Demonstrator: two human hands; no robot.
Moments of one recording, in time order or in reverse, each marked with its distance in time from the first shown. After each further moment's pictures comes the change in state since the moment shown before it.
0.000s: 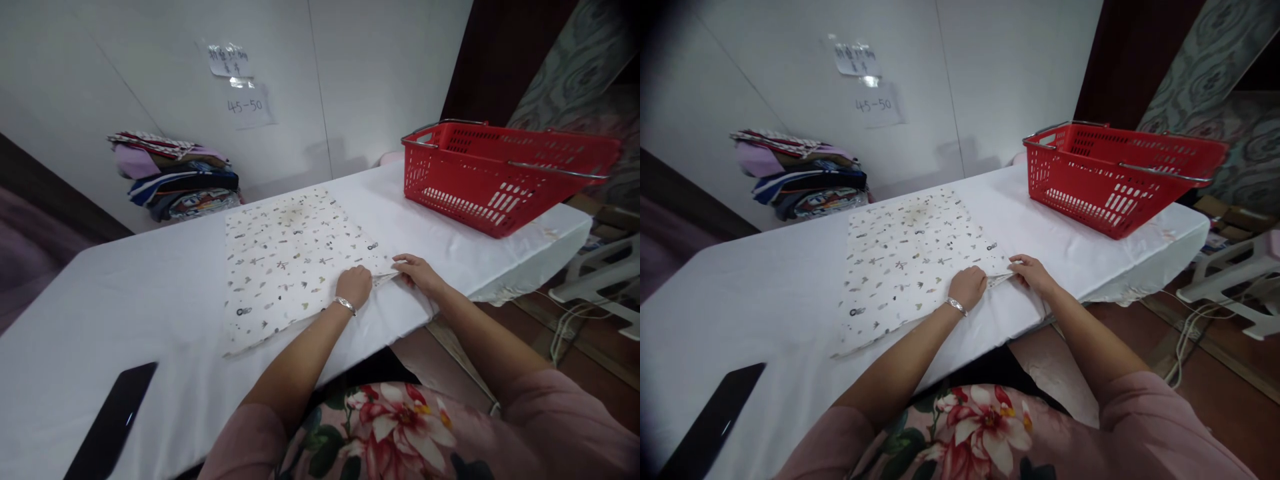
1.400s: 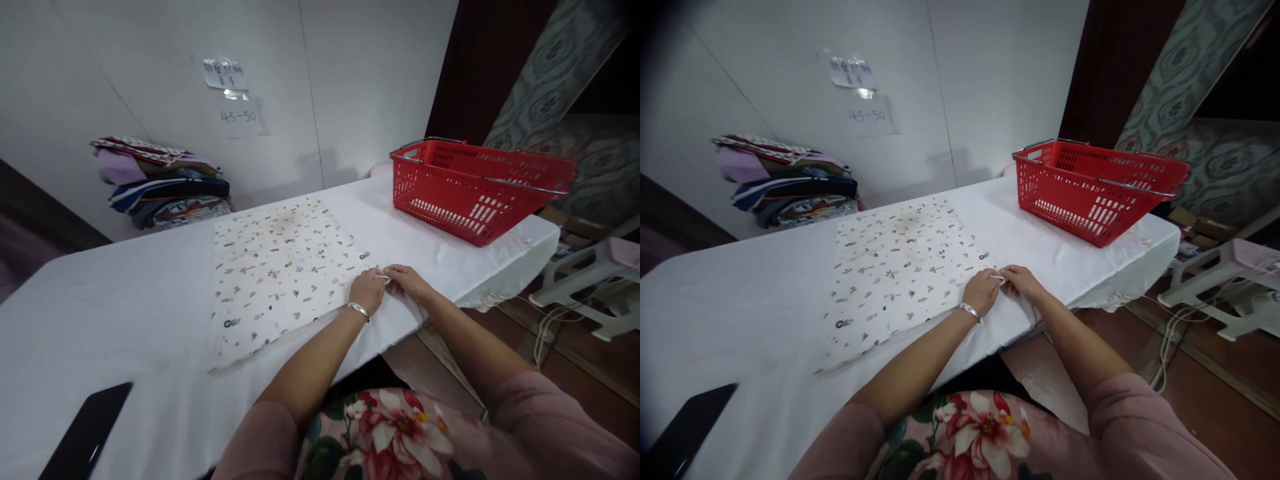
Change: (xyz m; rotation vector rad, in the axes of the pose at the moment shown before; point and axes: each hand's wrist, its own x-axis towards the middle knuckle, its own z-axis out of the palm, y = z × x) left_hand 0.021 0.035 0.017 -0.122 0.118 0.112; right_hand -0.001 -0.005 0.002 -0.021 -0.055 -0.023
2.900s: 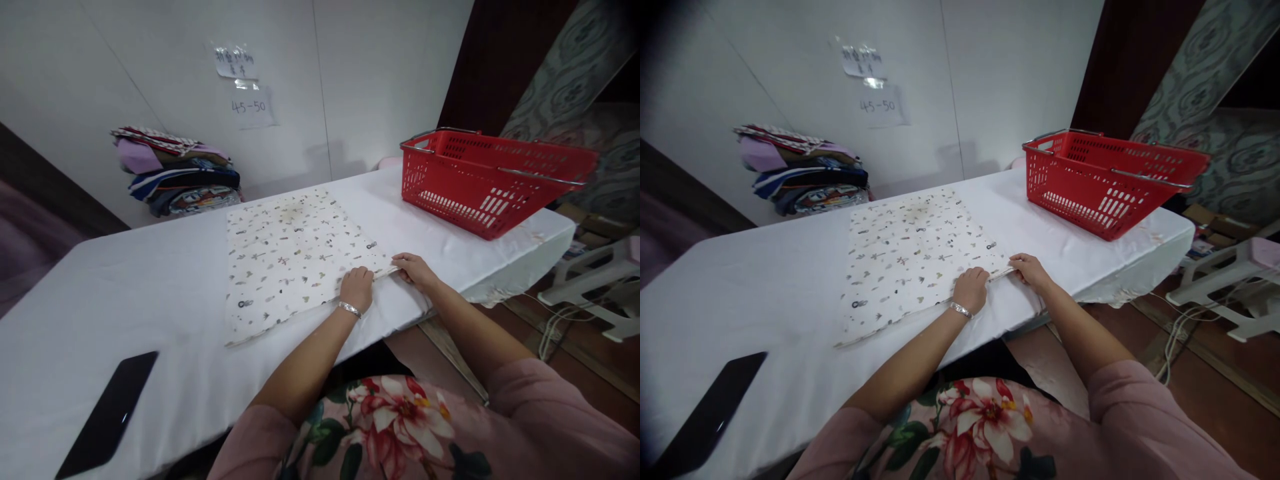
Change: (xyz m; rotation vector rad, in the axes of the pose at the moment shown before) left_hand -0.041 -0.013 -0.012 0.142 0.006 -0.123; right_hand -0.001 0.001 0.002 0.103 0.103 0.035
